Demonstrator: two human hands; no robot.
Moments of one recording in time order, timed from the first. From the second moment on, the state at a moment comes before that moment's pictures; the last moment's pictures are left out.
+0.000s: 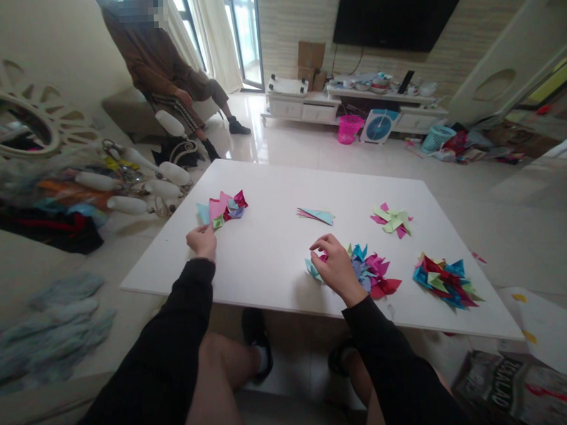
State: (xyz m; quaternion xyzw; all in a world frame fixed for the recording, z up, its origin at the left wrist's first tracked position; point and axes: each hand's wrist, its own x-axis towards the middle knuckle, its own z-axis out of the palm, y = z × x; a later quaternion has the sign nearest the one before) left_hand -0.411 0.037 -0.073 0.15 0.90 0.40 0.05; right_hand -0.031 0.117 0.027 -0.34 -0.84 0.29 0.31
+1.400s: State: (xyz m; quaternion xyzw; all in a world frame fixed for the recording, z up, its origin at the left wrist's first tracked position) left_hand -0.186 0.078 0.035 0.29 0.57 0.67 0.38; right_hand -0.037 0.154 0.040 -0.42 -0.26 0.68 0.55
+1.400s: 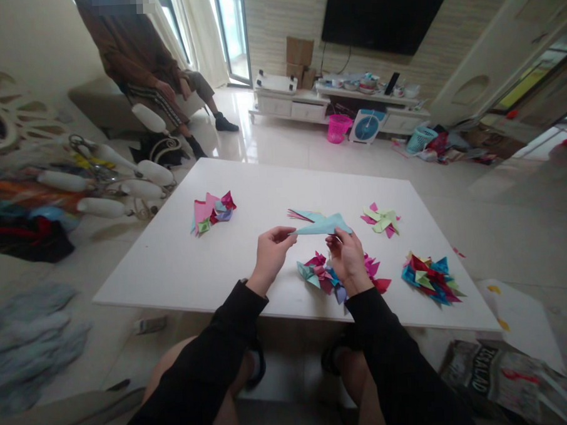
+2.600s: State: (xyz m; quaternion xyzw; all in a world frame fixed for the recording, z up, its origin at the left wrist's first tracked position) left_hand -0.182 0.078 0.035 0.18 0.54 0.70 0.42; right_hand -0.030 0.156 0.035 -0.45 -0.28 0.65 0.55
